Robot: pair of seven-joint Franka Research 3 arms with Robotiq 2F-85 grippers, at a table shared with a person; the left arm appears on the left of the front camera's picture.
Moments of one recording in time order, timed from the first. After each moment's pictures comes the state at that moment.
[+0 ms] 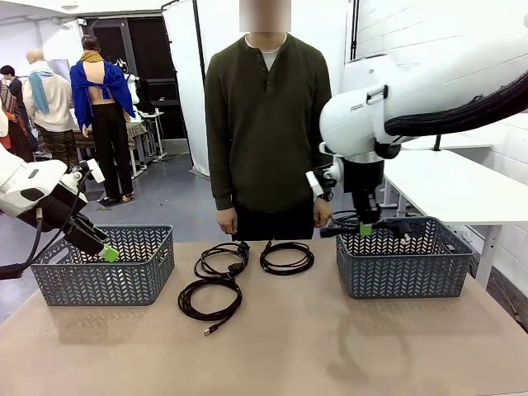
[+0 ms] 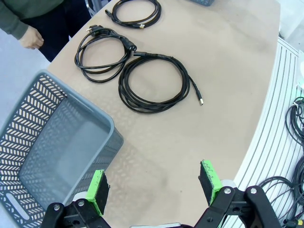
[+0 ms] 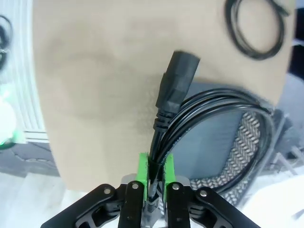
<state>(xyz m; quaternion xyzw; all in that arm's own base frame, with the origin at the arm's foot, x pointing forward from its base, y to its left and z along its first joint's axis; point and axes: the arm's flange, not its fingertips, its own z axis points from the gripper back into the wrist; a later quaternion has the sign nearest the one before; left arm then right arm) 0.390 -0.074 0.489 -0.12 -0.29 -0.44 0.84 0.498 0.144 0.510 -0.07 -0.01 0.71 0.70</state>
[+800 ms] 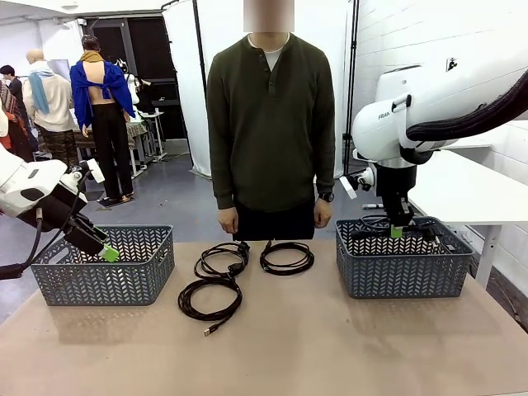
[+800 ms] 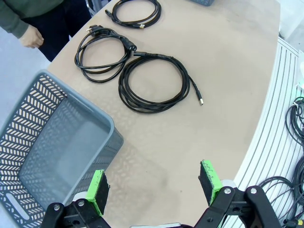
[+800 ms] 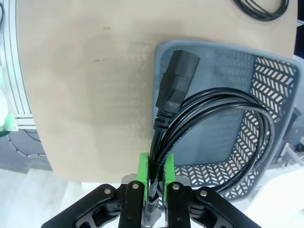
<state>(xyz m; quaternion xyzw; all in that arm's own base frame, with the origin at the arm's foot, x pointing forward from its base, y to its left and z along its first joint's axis) 0.390 -0.074 0.489 -0.12 -0.29 -0.44 0.84 0.524 0.085 0.488 -0.07 0.00 0.70 0.71</state>
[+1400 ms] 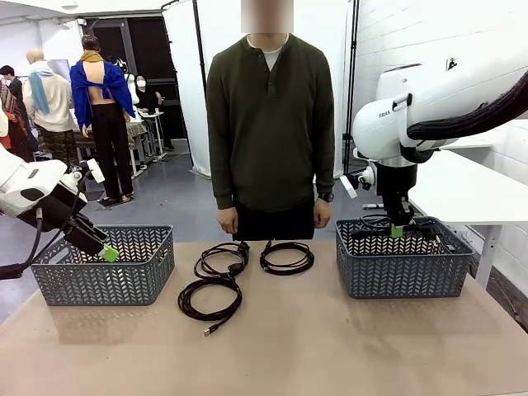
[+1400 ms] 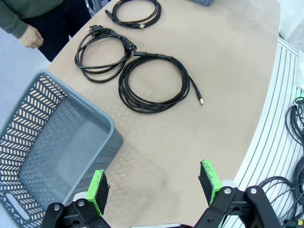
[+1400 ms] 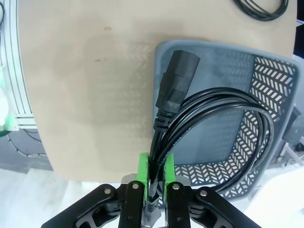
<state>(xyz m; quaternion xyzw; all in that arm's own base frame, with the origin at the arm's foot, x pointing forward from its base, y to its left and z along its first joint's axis) 0.390 -0.074 0.489 -0.12 -0.29 -0.44 0.84 0.523 0.085 0.491 -0.07 0.00 0.70 0.71</state>
